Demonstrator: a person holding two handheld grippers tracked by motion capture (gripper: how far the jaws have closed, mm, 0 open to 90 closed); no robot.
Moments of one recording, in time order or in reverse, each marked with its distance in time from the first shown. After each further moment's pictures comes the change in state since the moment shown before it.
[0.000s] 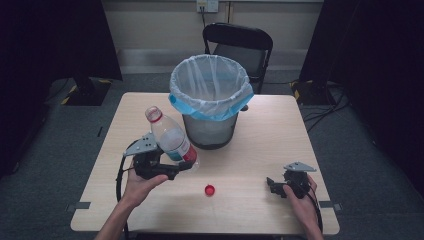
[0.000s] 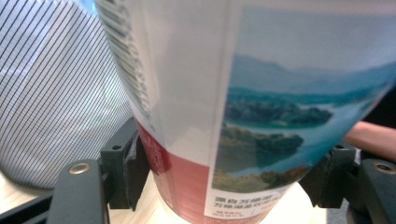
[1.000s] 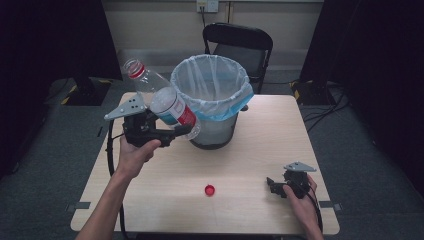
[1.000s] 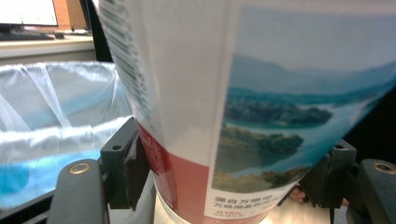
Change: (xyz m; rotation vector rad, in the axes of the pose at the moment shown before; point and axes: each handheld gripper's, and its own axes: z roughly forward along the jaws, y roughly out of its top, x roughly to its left) left arm 0.007 0.094 -0.016 -0.145 0.009 0.056; right arm 0.000 0.000 0.000 0.000 0.000 0.000
